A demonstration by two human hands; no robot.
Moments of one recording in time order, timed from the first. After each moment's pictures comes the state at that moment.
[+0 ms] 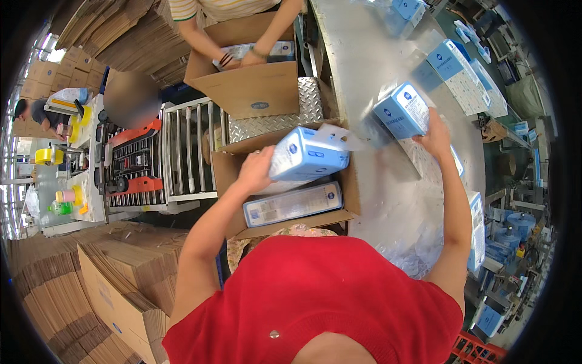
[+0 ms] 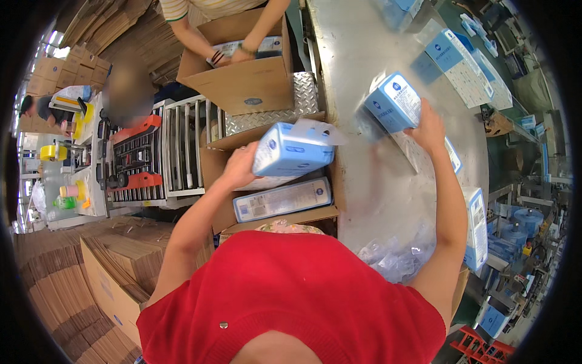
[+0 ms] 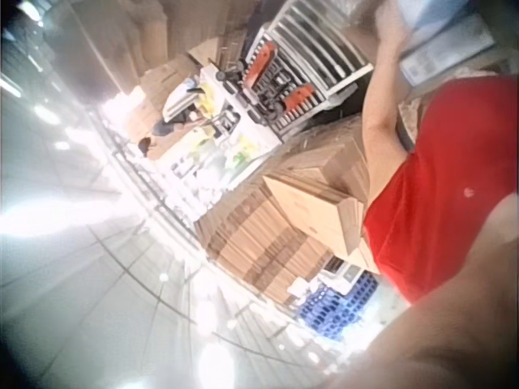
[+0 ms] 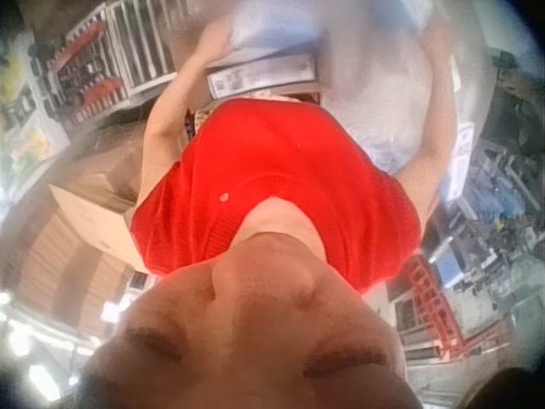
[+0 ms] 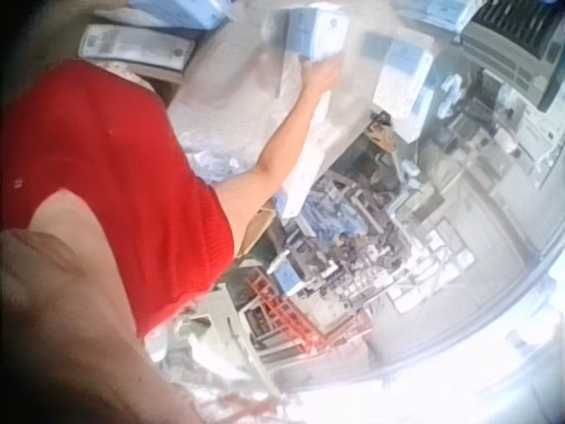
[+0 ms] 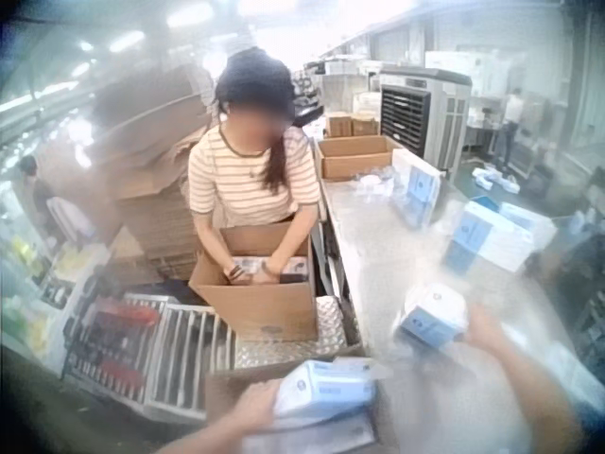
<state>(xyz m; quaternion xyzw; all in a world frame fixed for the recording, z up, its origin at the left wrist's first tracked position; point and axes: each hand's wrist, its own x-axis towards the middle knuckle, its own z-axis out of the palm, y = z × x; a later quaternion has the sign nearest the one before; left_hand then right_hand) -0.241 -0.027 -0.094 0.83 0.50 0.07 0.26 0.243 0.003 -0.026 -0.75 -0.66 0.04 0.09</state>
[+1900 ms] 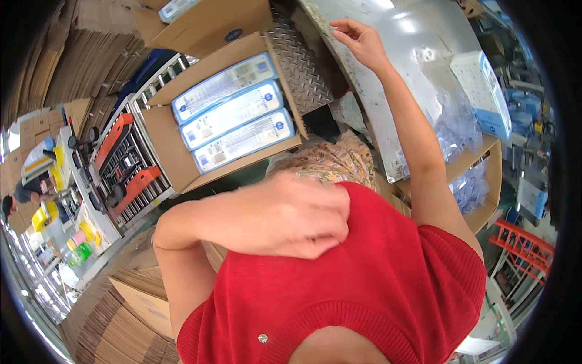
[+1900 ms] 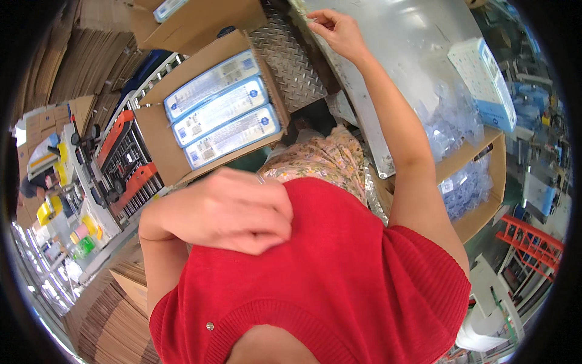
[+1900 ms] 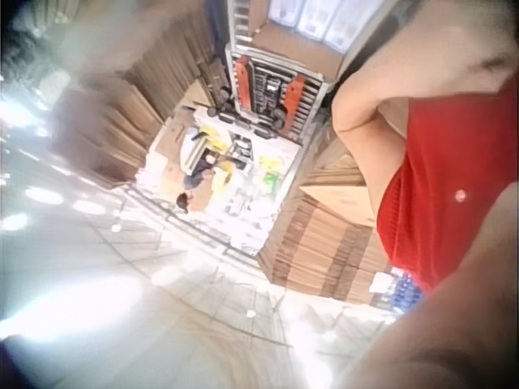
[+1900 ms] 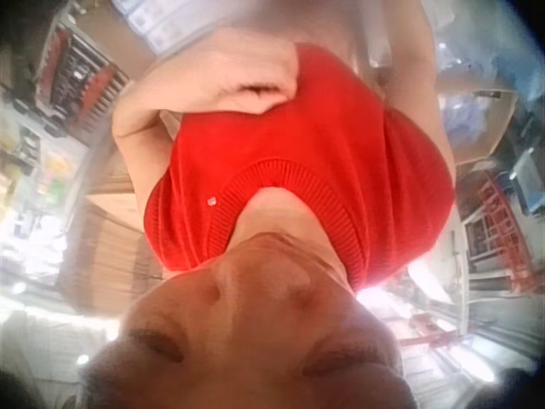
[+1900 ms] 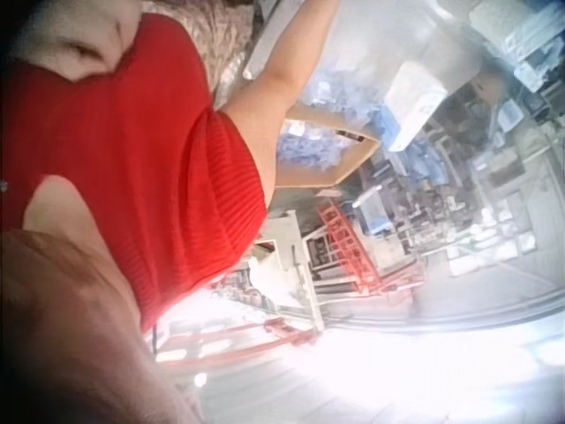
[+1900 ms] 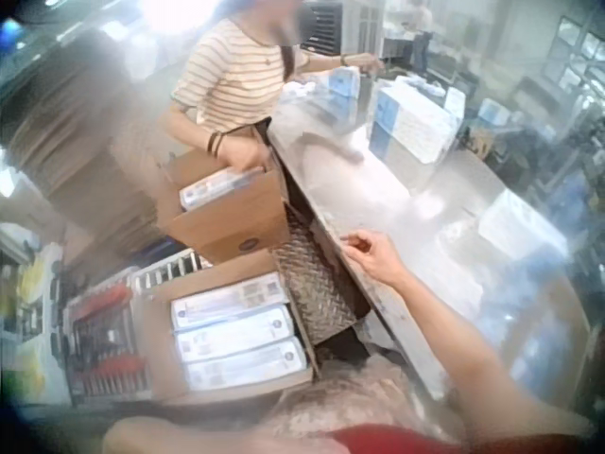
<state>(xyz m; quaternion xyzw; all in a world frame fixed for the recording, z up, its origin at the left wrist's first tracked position) -0.237 -0.145 0.105 0.77 -0.03 0.10 0.63 0.063 -0.081 -0.104 -0.62 -0.57 0.29 0.46</state>
